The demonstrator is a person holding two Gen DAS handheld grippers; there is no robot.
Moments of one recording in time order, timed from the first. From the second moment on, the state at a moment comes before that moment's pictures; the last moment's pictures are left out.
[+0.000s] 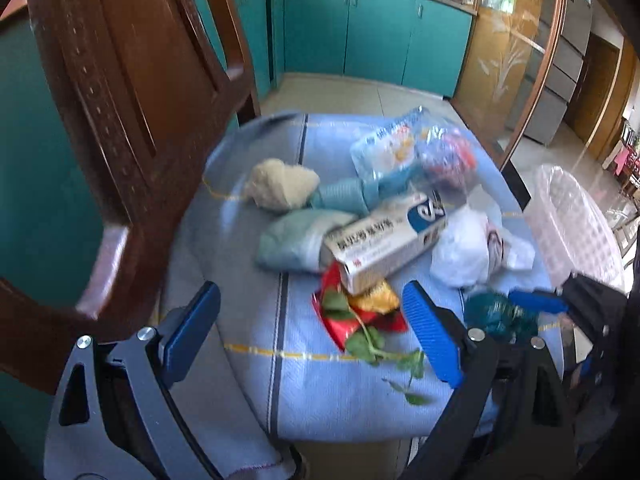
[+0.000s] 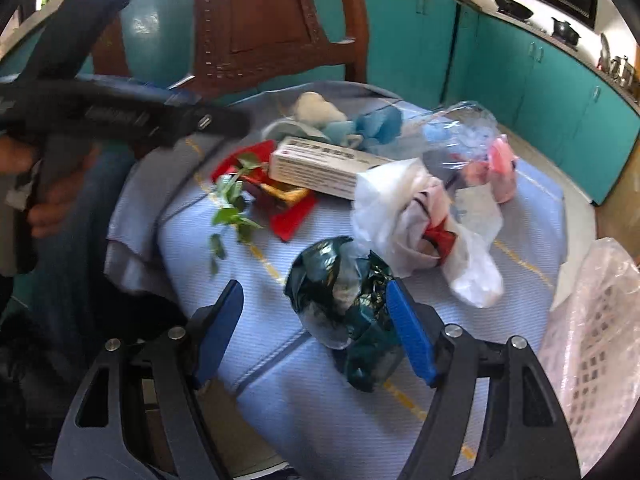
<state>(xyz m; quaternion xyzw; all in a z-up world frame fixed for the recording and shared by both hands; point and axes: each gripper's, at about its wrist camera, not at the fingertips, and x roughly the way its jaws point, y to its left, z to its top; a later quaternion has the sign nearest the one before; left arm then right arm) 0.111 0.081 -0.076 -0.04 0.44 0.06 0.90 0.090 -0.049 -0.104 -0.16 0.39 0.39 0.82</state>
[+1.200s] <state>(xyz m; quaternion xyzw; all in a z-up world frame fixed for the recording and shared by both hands) 0.171 0.097 -0.097 -0.03 0.45 0.10 0.89 0.119 -0.144 -0.051 0.04 0.33 0.37 0.87</state>
